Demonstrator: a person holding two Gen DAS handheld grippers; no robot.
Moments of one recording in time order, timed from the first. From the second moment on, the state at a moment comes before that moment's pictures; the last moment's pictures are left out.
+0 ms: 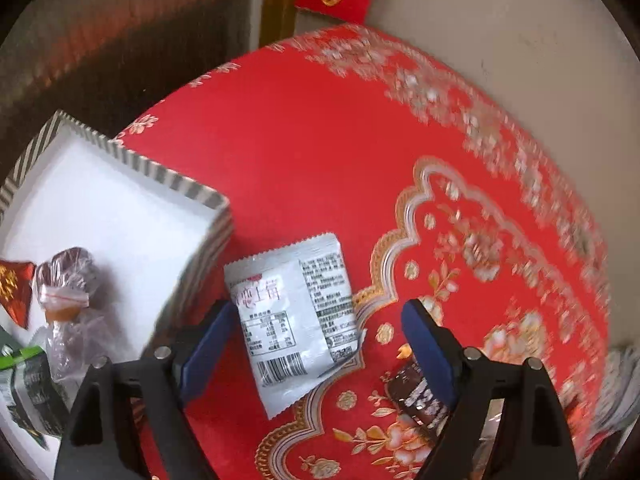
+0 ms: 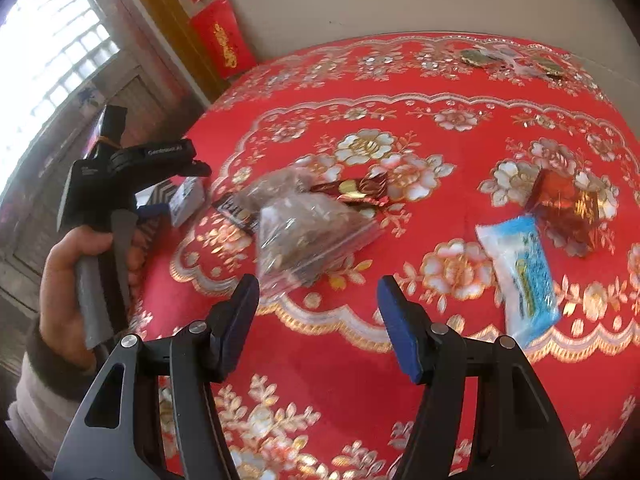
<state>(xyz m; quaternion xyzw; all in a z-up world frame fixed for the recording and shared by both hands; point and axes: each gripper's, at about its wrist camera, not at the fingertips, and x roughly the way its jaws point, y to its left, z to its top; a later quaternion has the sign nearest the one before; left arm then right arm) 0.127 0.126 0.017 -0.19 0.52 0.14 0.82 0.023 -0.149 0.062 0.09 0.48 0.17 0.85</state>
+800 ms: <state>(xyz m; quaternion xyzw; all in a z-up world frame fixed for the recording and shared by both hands) 0.124 0.113 0.019 -0.14 0.53 0.07 0.84 0.073 -0.097 0.033 -0.04 0.50 0.21 0.84</state>
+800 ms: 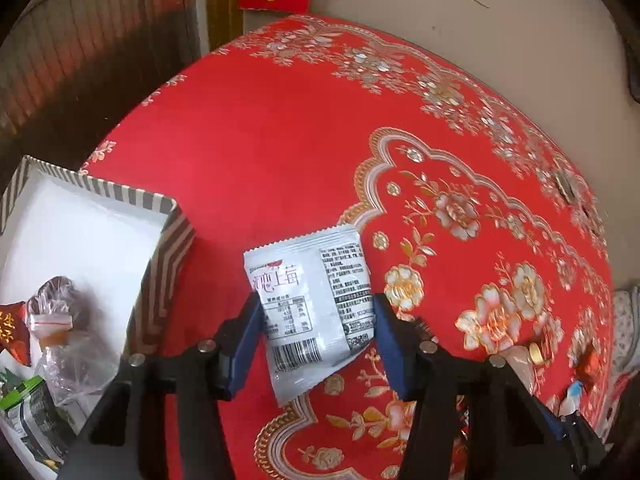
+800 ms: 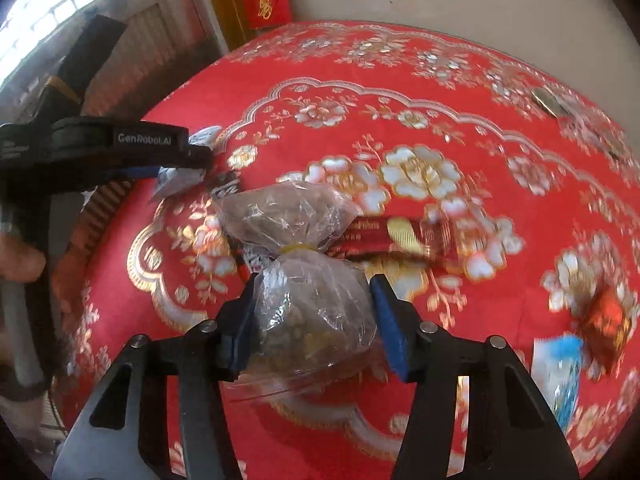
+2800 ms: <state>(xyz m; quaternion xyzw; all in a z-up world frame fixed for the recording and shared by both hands) -0.050 0.155 0.090 -0.03 0.39 0.08 0.92 -0.022 -0.020 0.095 0.05 0.43 0.29 0.85</state>
